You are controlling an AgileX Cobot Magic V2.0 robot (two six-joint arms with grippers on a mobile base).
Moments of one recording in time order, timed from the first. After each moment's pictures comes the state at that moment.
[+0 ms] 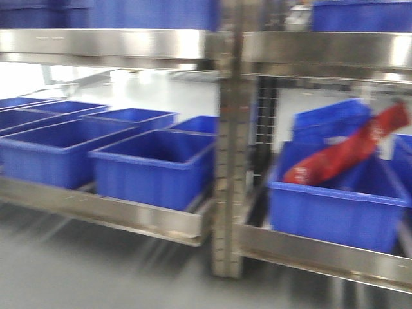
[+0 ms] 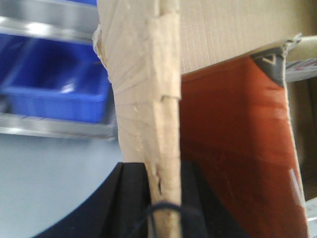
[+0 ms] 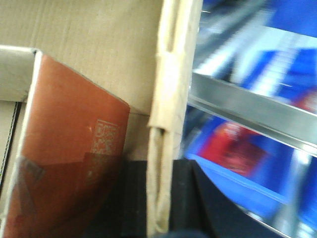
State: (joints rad) left arm -0.41 1.45 -2.03 0.07 1.23 -0.24; right arm 0.20 1.23 -1.70 0.16 0.98 -0.07
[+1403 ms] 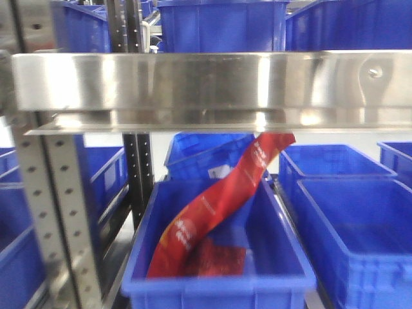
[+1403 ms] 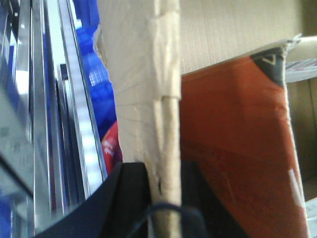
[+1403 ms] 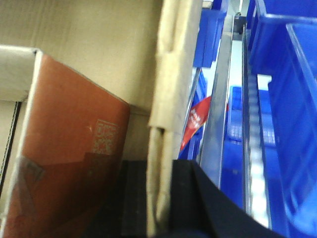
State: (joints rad) left arm -0.41 1.45 -2.03 0.07 1.23 -0.24; right arm 0.20 1.23 -1.70 0.16 0.98 -0.07
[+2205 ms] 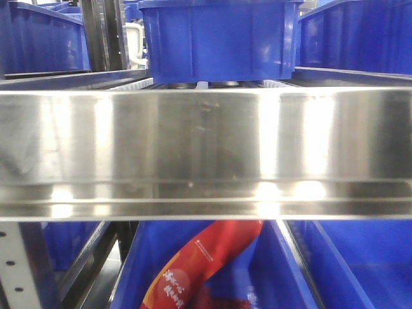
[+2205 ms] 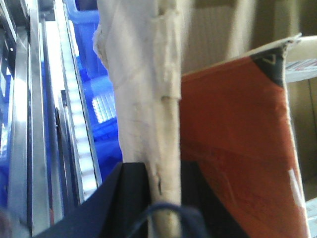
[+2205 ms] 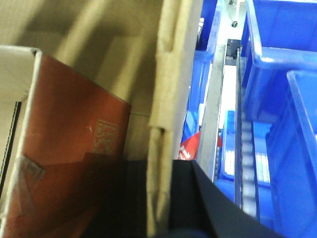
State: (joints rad) left arm -0.41 1.45 -2.03 0.07 1.23 -0.24; right arm 0.20 1.23 -1.70 0.16 0.98 -0.07
